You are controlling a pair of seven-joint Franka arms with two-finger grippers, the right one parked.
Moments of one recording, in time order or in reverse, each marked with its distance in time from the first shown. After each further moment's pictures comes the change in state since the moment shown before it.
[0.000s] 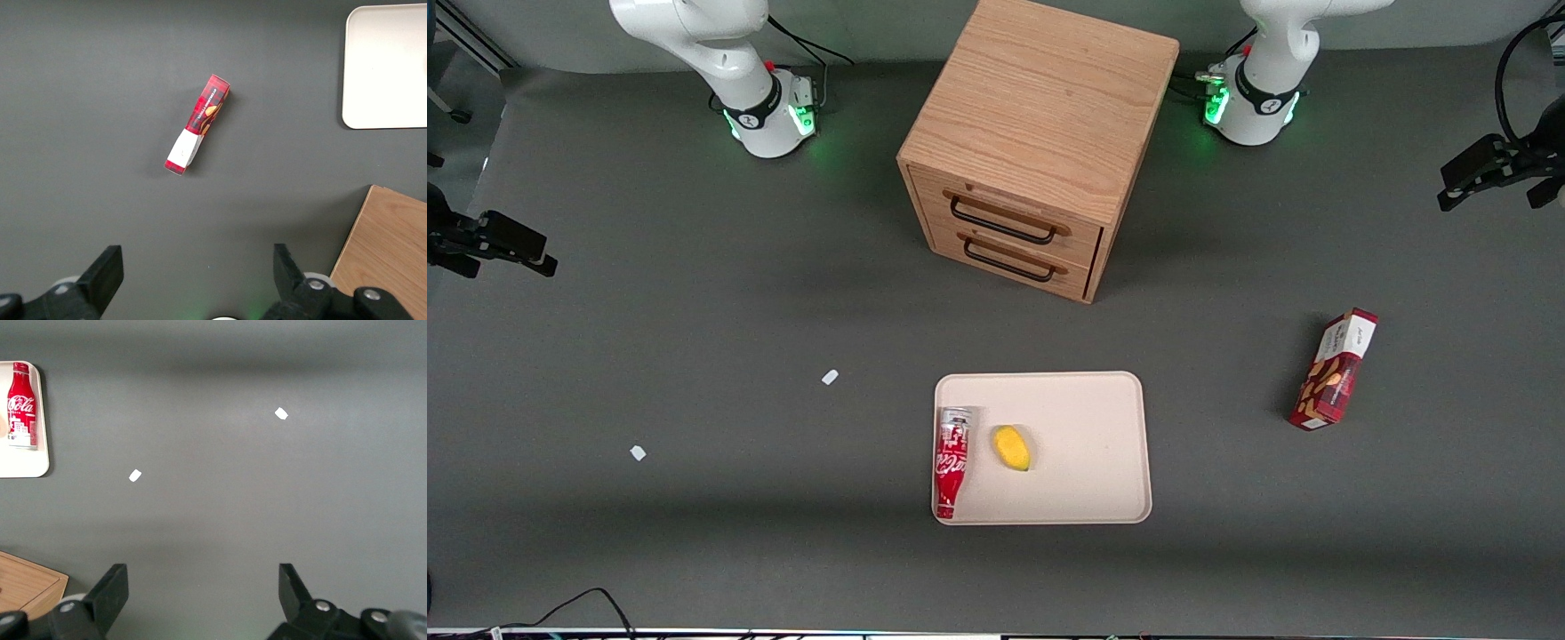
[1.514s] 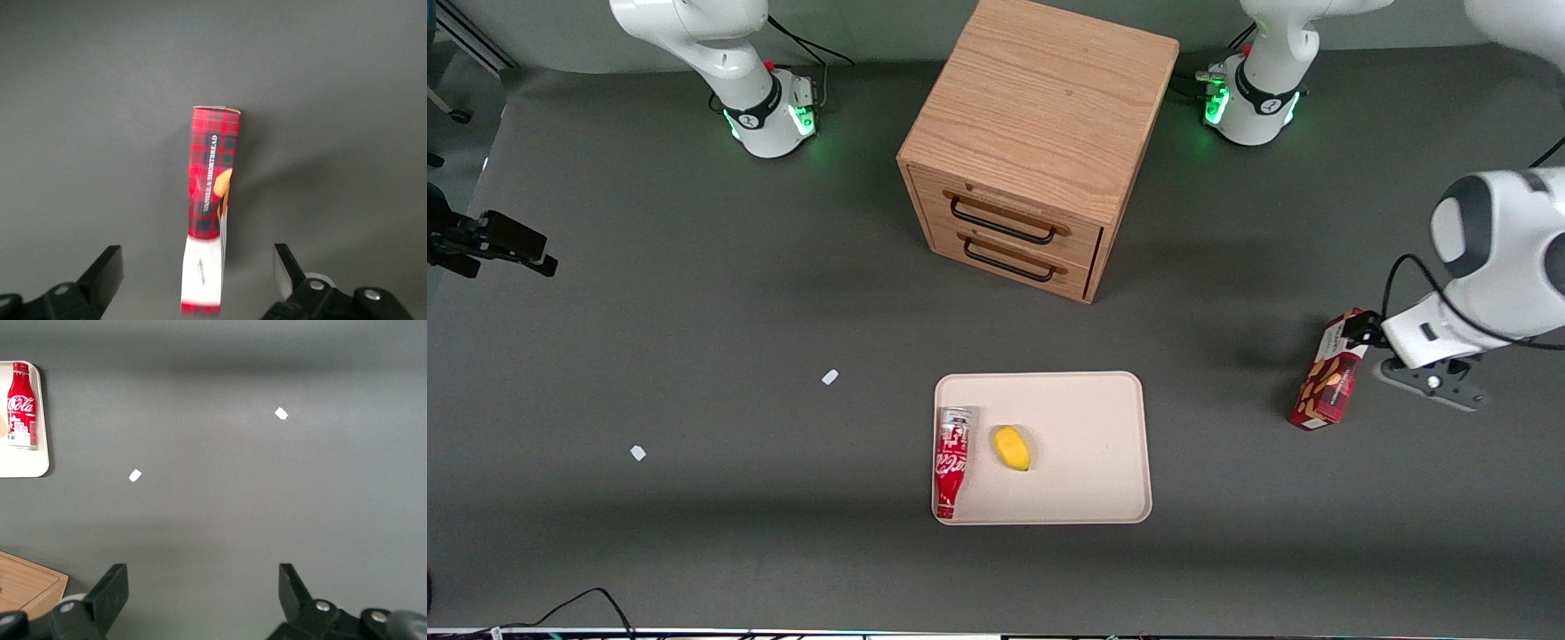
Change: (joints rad) arm 0.004 0.411 0.027 -0.285 0.060 0.660 0.401
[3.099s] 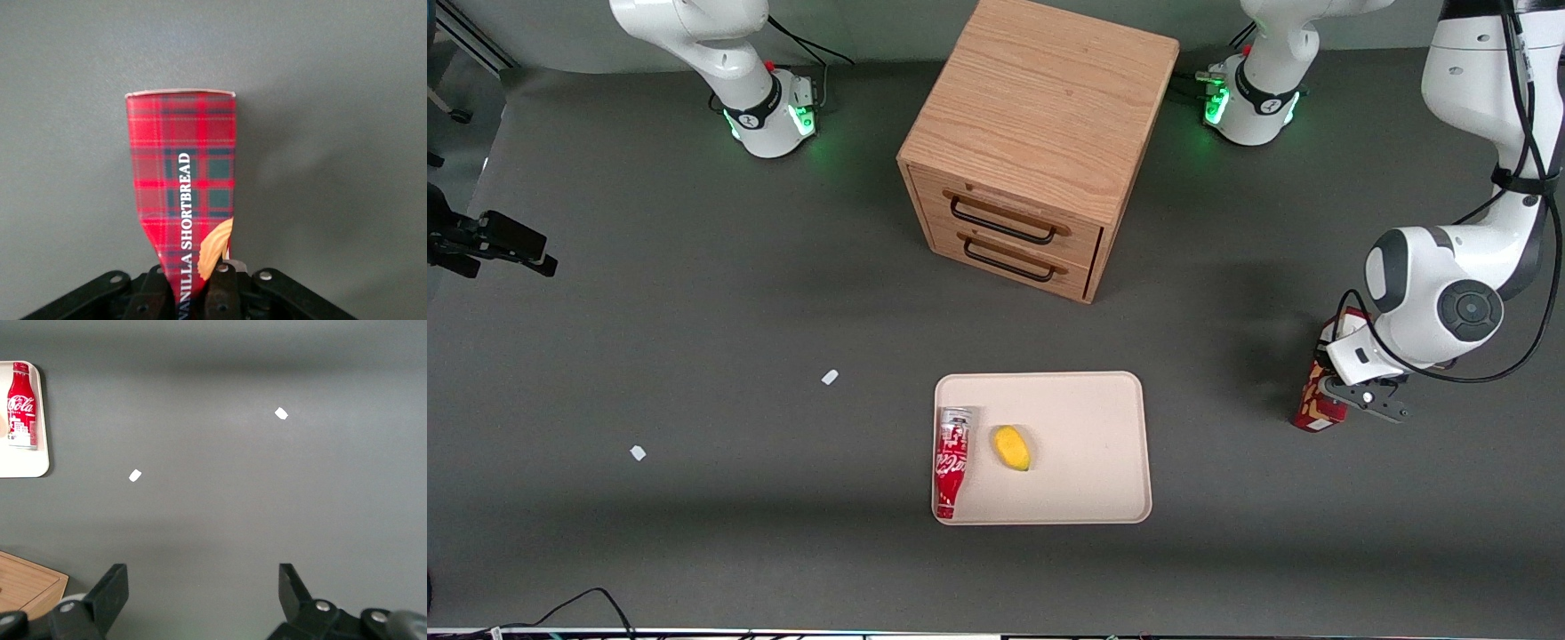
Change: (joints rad) arm -0.001 0.154 0.010 -0.071 0.022 0.227 0.011
